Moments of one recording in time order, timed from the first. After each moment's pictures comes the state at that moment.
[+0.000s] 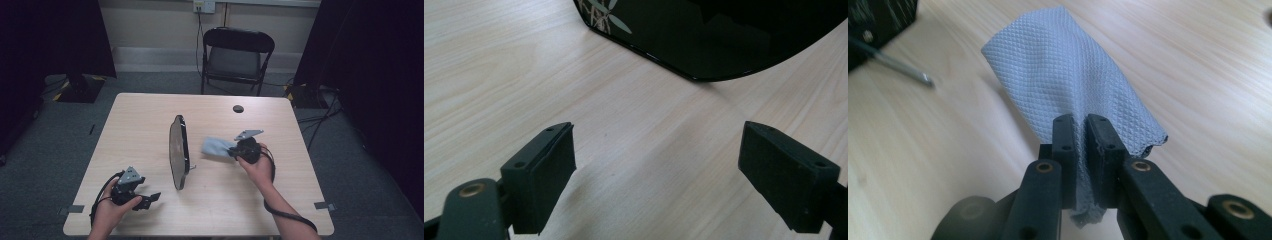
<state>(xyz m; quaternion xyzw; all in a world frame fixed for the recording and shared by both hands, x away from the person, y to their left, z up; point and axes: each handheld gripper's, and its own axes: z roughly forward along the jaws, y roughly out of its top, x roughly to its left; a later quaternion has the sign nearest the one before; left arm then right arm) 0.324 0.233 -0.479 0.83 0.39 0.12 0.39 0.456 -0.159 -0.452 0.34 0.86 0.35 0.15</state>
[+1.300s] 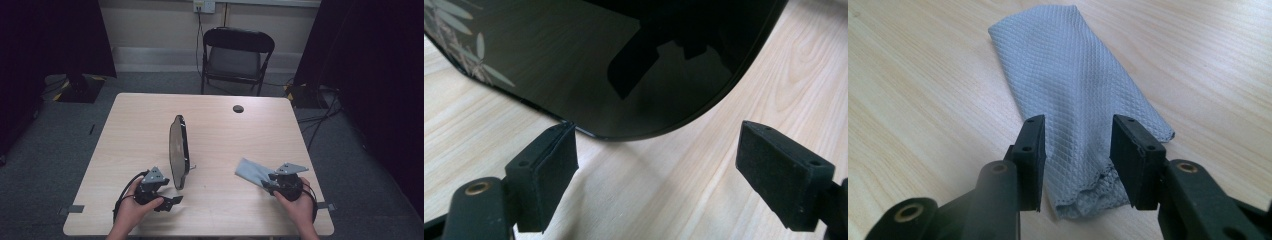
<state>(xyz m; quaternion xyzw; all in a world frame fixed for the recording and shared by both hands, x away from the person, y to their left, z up) 0.330 0.174 -0.477 0.84 0.34 0.07 0.42 0.356 -0.266 -0.475 0.40 0.83 0.33 0.18</state>
